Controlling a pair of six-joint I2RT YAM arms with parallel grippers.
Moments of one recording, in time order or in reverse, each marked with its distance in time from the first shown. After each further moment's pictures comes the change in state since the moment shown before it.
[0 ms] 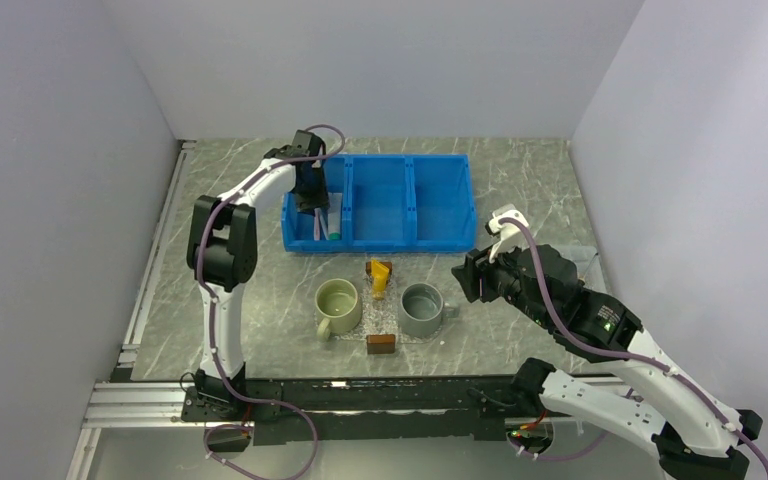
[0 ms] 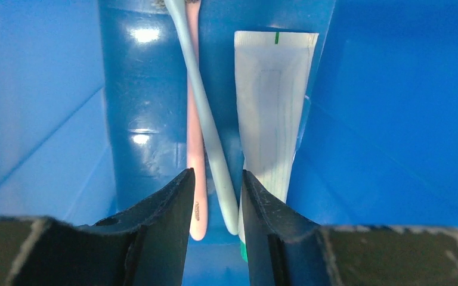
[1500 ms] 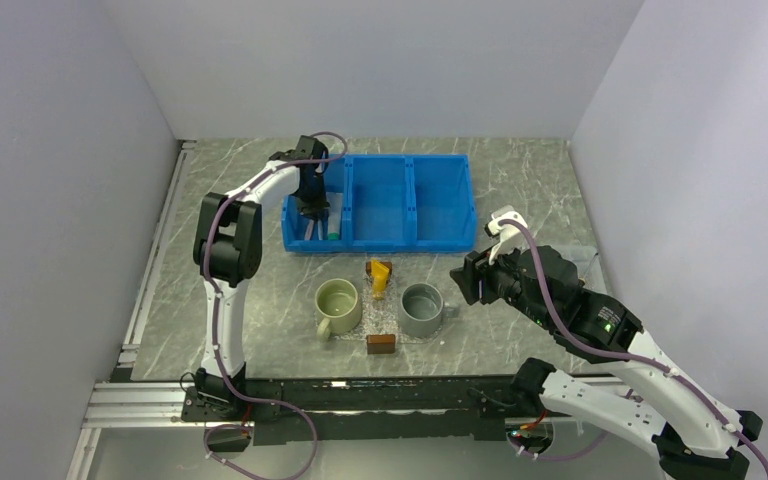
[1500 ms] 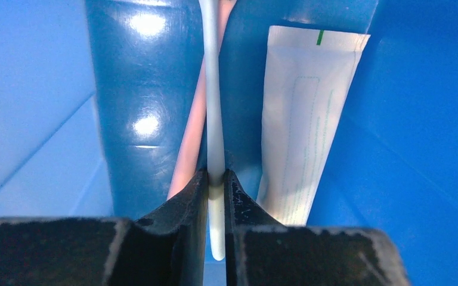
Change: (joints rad) left arm 0.002 0.077 0.024 -0.018 -0.008 0.008; right arm -0.001 -0.006 -0.007 0.000 -0.027 0.001
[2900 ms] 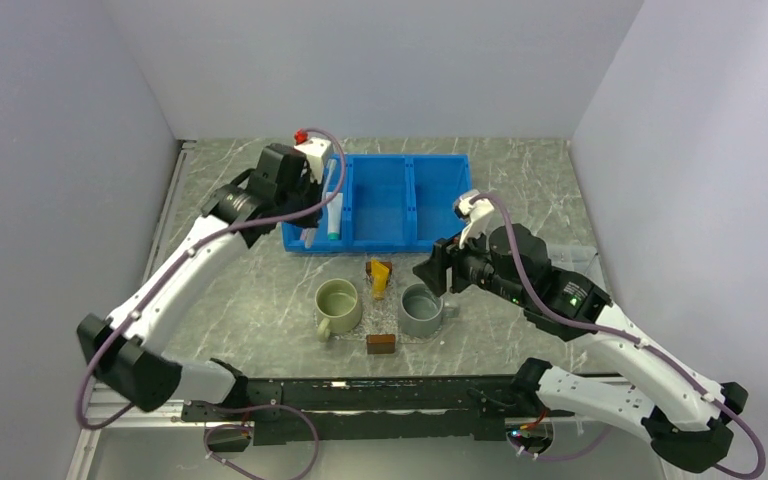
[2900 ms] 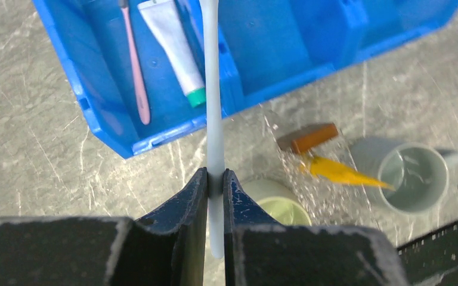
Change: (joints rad) left arm -0.199 -0.829 -0.349 -0.031 -0.022 0.273; right arm 0.000 0.159 0.048 0.134 -0.187 0.105
